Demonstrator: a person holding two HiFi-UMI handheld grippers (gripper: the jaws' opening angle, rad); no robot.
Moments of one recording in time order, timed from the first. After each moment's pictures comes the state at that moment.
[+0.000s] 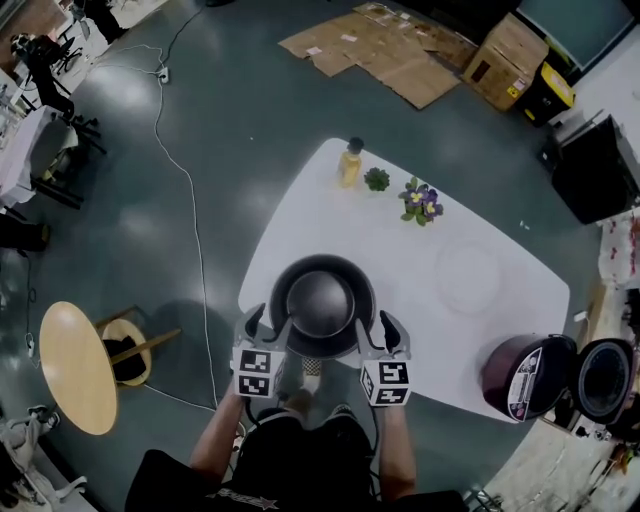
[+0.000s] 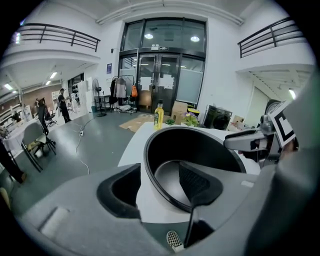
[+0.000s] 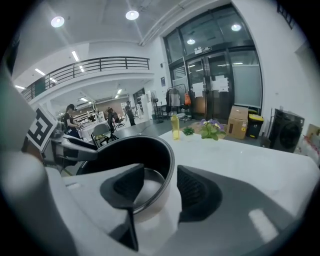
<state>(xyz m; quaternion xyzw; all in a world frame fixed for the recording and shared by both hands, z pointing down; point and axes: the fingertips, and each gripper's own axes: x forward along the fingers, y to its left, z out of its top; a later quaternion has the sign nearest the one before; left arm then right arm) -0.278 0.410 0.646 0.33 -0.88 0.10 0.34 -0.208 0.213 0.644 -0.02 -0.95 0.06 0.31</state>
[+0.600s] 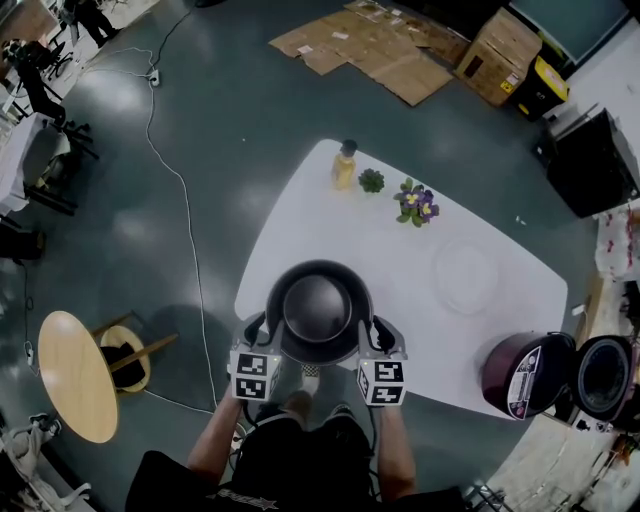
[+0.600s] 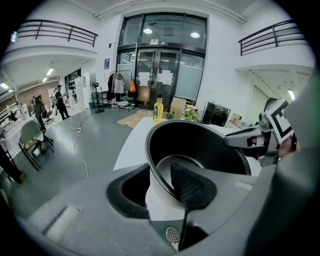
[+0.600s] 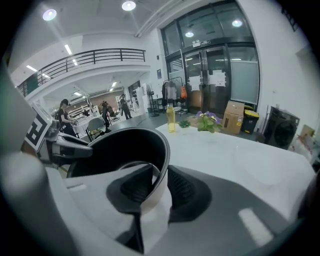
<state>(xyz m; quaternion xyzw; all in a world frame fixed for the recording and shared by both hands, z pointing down) -0.279 0.414 0.666 0.34 -0.86 0.09 0.36 -0.208 0.209 0.662 0.00 -0.93 0.06 0.35</state>
